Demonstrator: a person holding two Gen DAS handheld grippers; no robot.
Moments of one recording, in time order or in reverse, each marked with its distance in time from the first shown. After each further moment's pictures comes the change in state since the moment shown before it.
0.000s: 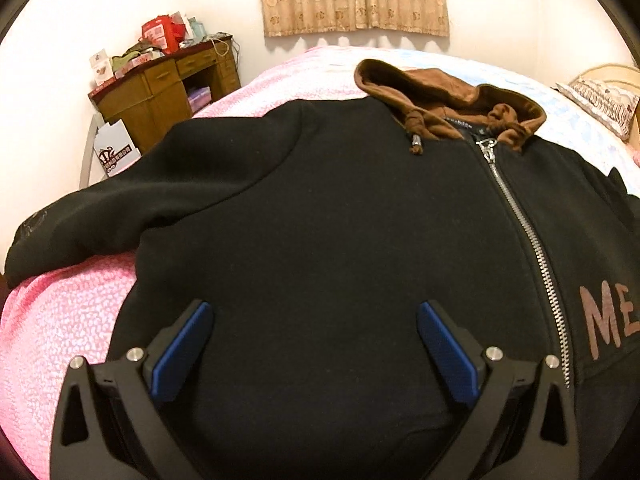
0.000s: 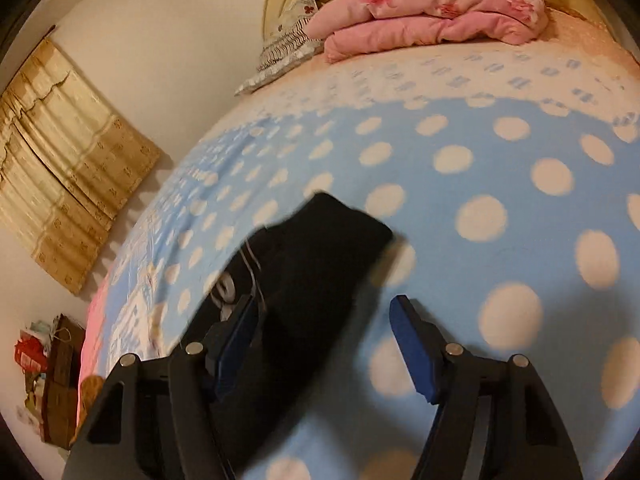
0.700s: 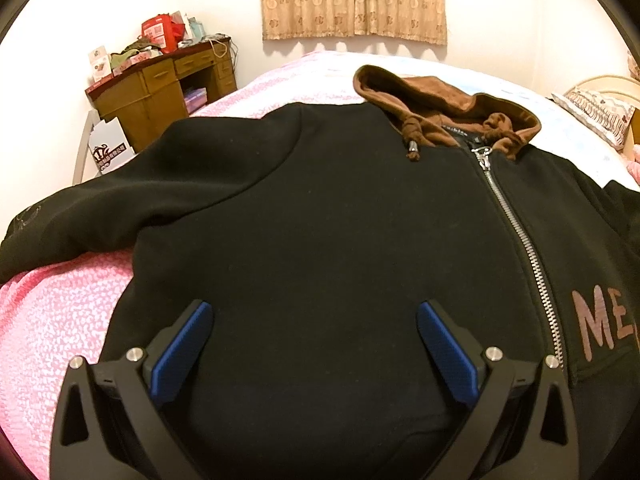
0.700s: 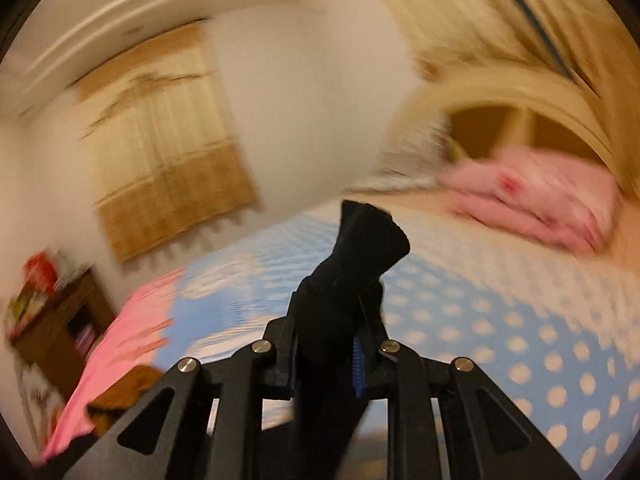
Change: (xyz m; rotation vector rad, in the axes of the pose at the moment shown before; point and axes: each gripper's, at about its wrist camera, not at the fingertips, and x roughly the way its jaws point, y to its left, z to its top) left arm 0.003 0.002 0.001 -0.025 -0.022 -0.043; right arm -0.202 0.216 -0.036 -0.528 -0.334 0.232
